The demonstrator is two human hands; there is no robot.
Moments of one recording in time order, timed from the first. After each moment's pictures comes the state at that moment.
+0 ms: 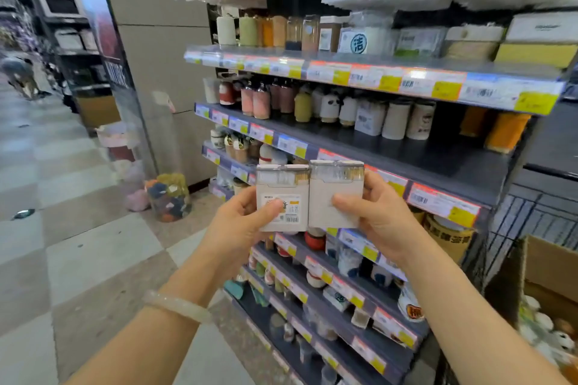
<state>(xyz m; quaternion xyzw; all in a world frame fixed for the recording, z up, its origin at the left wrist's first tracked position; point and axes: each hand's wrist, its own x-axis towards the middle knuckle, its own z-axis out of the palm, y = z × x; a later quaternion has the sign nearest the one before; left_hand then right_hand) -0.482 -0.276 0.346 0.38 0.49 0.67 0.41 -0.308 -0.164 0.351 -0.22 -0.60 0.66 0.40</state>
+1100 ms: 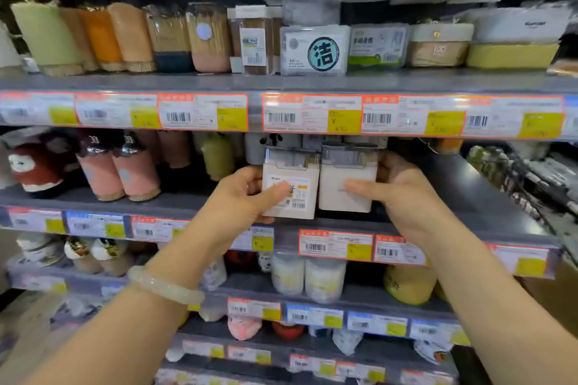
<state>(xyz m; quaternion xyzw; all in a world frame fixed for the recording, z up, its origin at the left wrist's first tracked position) -0.595 0.019 0.386 0.62 0.41 0.46 0.49 -0.372 -0.001 0.384 -0.44 -0.51 0.42 0.61</state>
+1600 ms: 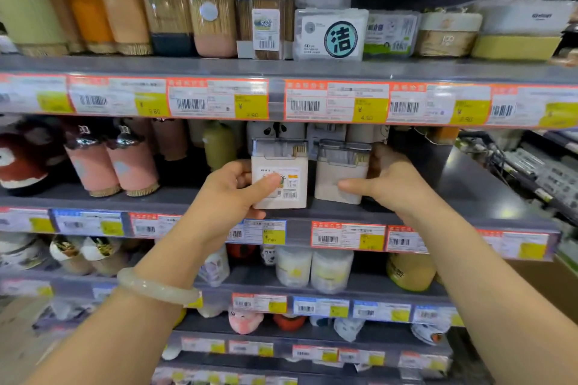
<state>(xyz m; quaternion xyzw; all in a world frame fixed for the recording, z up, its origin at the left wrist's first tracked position) -0.620 0.030 0.379 0.59 0.40 0.47 0.52 -0.387 0.014 0.383 -0.58 -0.58 0.29 0.50</state>
